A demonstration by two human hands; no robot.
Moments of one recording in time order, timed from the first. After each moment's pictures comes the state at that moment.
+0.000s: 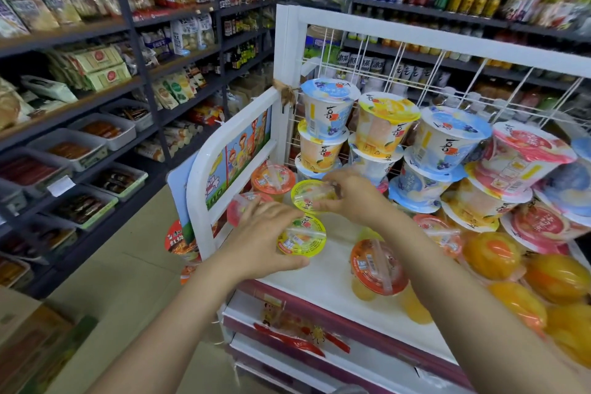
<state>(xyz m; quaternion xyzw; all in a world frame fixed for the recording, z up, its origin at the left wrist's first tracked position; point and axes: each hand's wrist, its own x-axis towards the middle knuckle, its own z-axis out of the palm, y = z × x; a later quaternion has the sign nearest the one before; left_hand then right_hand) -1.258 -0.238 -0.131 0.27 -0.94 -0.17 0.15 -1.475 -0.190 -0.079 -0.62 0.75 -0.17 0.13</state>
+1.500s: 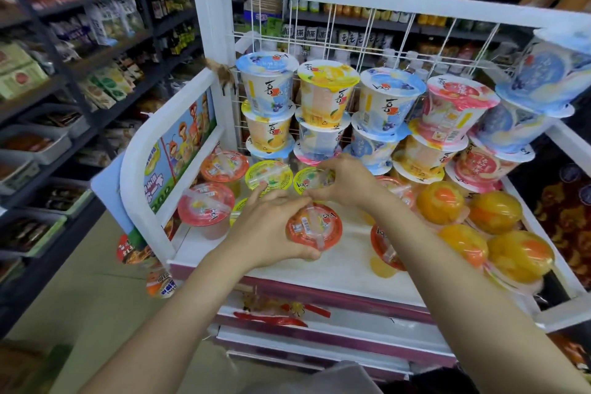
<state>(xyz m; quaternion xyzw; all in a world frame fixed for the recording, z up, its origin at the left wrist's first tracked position) -1.314 -0.202 -0.113 0.21 -0.96 -0.19 0.09 -1.510 -0.140 -0.088 -0.54 0.82 -0.18 0.10</state>
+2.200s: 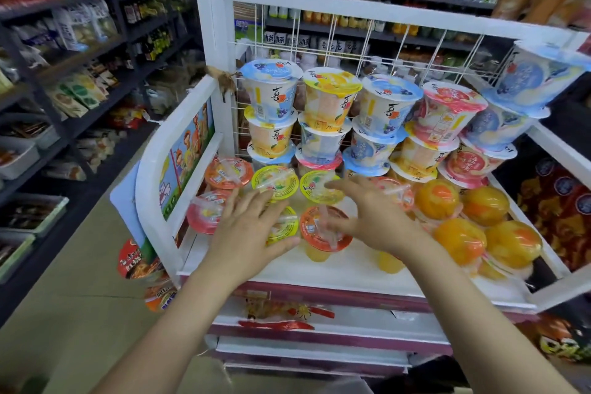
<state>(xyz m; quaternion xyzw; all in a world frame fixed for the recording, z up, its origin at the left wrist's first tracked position) -1.276 -0.234 -0.138 0.21 -0.96 -0.07 0.15 -1.456 -0.083 -0.079 -0.54 0.81 -0.22 0.08</state>
